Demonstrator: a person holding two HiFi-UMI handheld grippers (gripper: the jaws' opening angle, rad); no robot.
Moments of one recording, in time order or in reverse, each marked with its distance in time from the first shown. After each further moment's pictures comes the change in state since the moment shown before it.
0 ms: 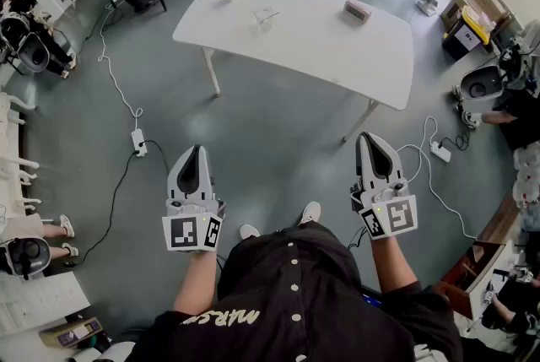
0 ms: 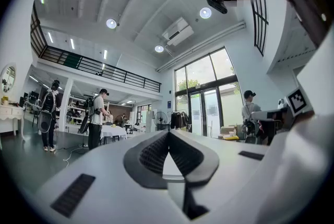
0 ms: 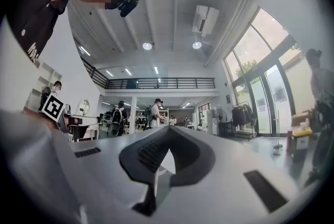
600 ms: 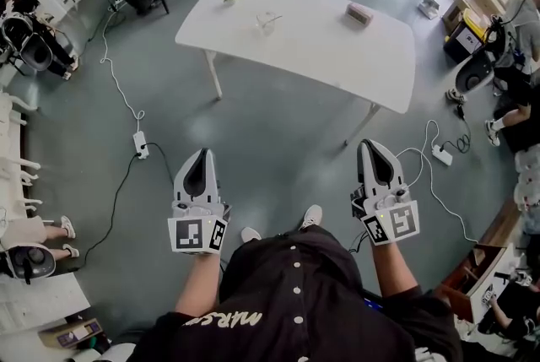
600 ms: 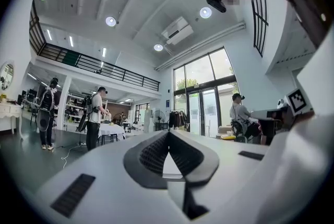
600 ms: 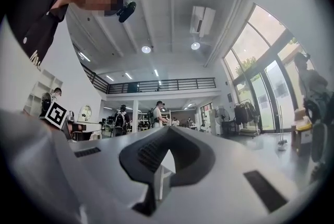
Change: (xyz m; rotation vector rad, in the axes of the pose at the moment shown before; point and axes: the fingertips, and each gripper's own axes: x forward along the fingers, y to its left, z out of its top) left arm 0.003 -0.008 -0.006 -0.008 0.013 -0.018; right arm -0.005 0.002 0.000 0.048 -0.018 0.023
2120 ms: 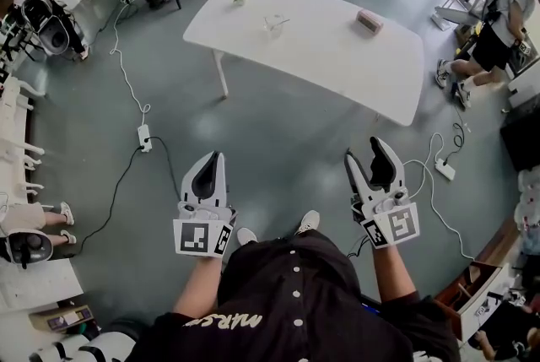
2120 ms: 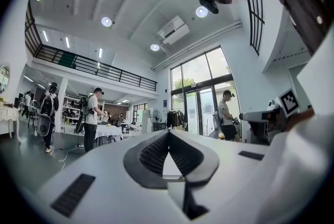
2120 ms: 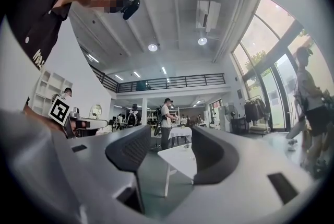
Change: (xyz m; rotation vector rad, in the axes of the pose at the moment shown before) left arm 0.010 -0.039 0.003 0.029 0.000 -0.020; right arm 0.013 -0.013 -0.004 -0.001 0.029 0.116
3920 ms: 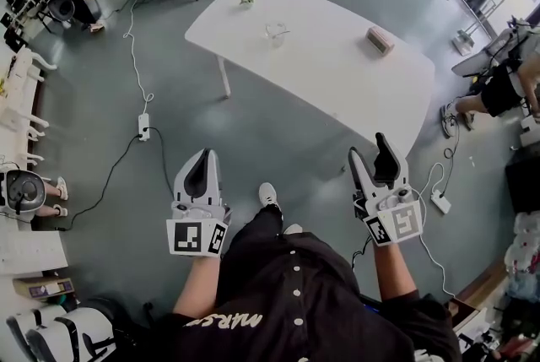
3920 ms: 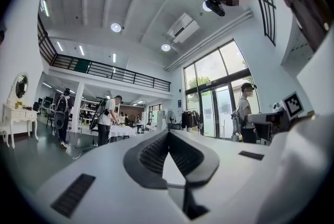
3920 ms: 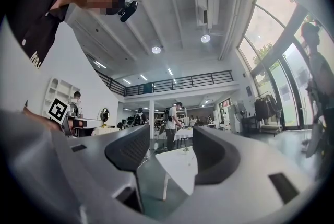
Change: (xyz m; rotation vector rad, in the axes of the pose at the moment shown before) left arm 0.079 -0.032 -0.002 -0.011 -0.006 0.192; right arm 0.056 -0.121 -0.005 0.027 -0.010 0.116
